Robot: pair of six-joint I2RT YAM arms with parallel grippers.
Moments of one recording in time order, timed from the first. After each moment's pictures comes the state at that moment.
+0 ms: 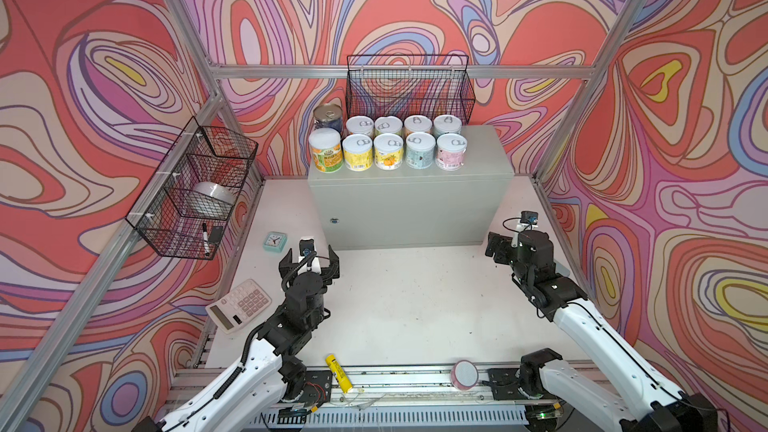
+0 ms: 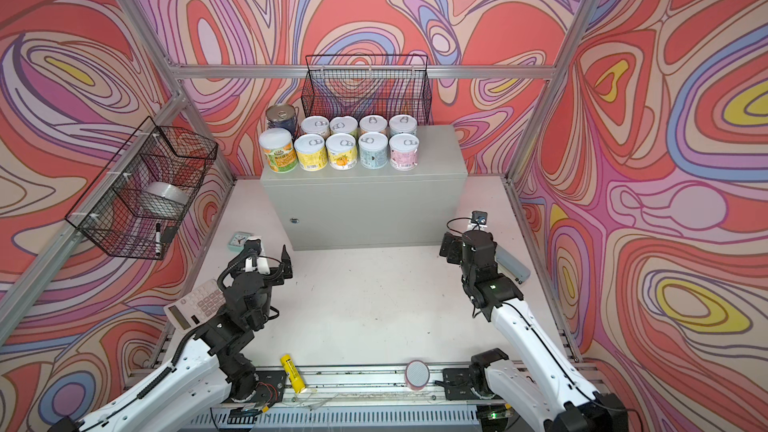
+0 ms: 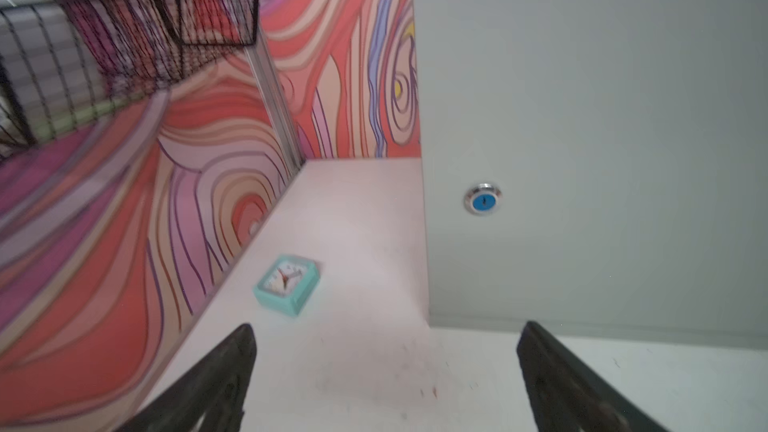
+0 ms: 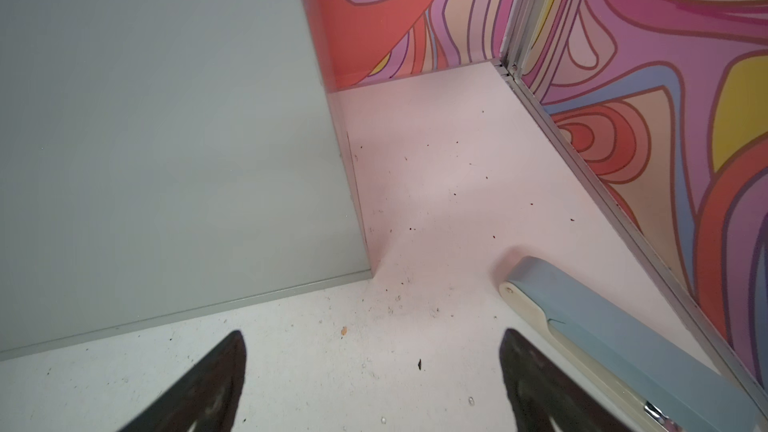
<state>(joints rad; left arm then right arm) -0.58 0.69 0.29 0.25 -0.80 0.01 0.24 0.95 0.65 -0.20 0.30 0.28</state>
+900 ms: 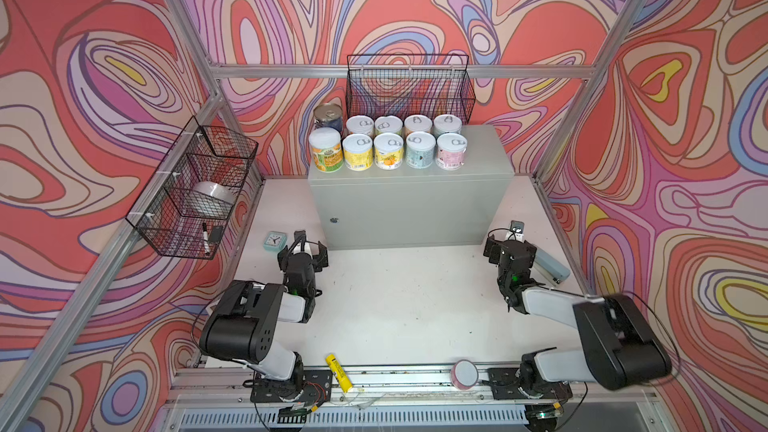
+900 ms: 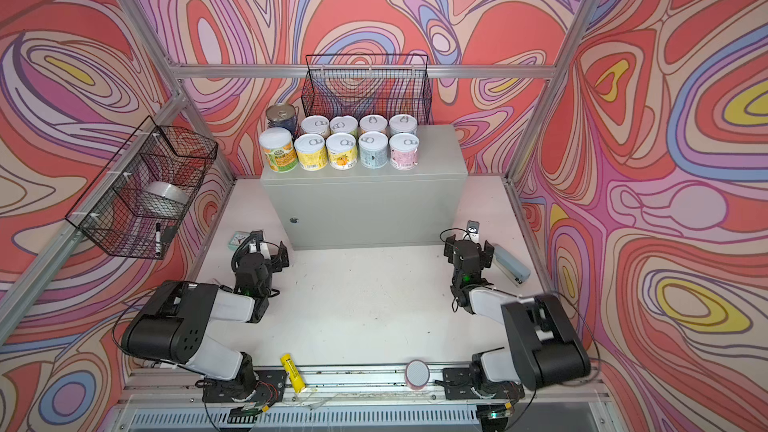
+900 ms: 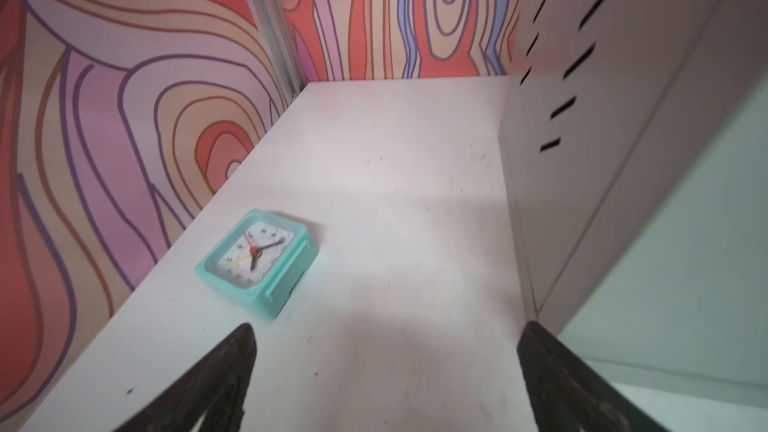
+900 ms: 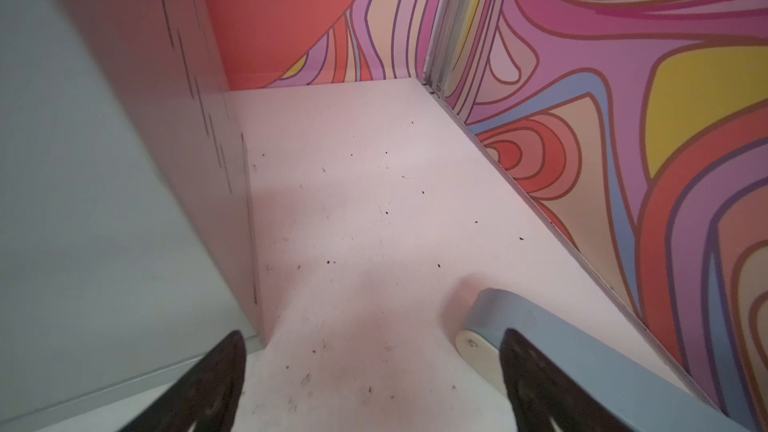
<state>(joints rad) -0.09 1.55 0.27 1.02 -0.34 0.00 0.17 1.50 0.38 0.72 0.50 0.08</state>
